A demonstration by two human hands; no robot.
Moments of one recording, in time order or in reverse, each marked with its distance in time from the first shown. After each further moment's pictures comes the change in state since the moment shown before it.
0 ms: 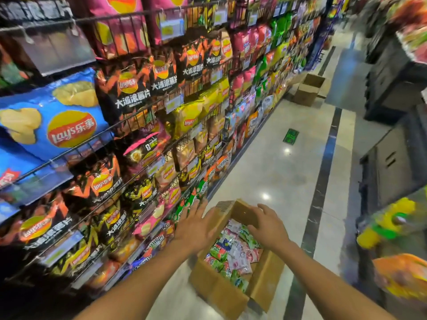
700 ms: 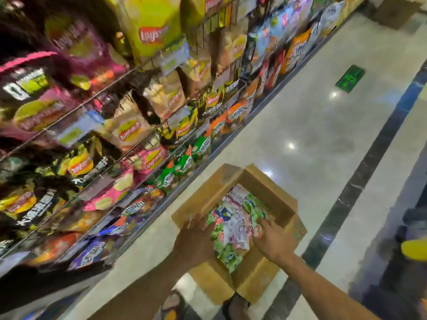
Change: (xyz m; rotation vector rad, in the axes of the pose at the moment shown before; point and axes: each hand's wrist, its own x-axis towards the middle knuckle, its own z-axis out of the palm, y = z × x) left_hand 0.185 0.037 0.233 -0.156 -0.395 -0.086; right_hand 0.205 0.193 0.201 0.006 -0.486 0.049
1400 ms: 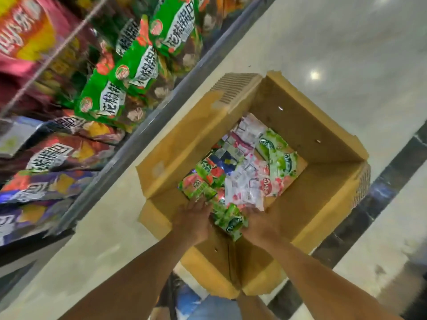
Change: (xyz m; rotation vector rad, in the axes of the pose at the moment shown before) left_hand 0.211 -0.031 0.303 -0.082 -0.396 -0.178; right_hand 0.212 0.107 0.317 0.033 -0.349 0.017
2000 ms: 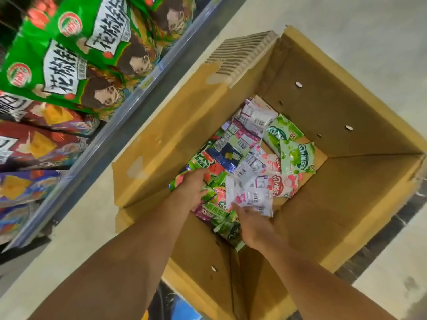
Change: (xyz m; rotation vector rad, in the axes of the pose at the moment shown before) left_hand 0.168 -0.020 -0.008 -1.755 0.078 -0.582; right_hand 0.087 0.016 0.052 -0.213 -0.084 -0.092
